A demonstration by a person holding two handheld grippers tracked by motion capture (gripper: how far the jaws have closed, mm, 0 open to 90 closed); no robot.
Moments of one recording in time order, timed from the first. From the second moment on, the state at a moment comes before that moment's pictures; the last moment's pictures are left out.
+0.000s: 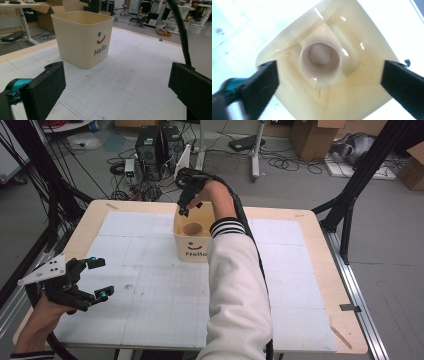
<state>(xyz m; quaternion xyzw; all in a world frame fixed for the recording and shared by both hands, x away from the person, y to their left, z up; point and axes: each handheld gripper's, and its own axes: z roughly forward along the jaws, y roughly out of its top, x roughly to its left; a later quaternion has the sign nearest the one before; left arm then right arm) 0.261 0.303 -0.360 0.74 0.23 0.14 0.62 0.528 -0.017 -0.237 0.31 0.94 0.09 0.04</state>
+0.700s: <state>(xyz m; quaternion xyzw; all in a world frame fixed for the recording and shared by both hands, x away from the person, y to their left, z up) 0.261 0.304 -0.360 0.74 0.24 0.14 0.62 0.512 -0.032 -0.191 0.31 0.94 0.14 0.04</state>
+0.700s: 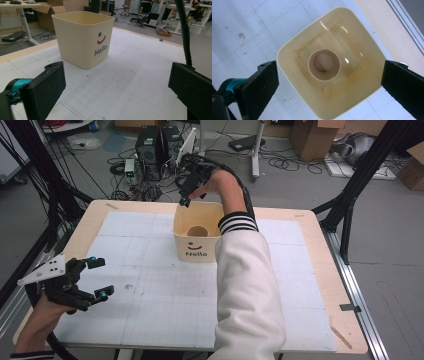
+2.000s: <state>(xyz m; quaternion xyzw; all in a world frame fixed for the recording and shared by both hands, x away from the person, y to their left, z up) 0.263 0.302 -0.362 0.74 0.24 0.14 0.61 0.469 -0.071 -0.112 0.29 0.93 0.20 0.10</state>
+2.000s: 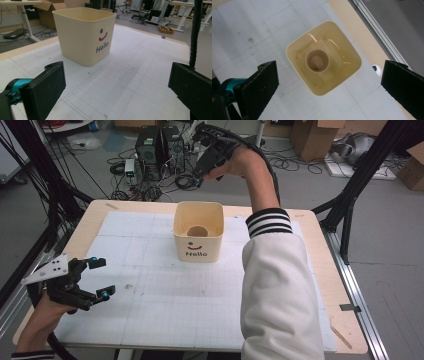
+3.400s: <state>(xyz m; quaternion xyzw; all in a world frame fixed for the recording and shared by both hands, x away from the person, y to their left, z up) 0.263 0.297 -0.366 0.75 0.25 0.14 0.60 0.320 -0.241 -0.238 0.24 0.84 0.46 0.16</state>
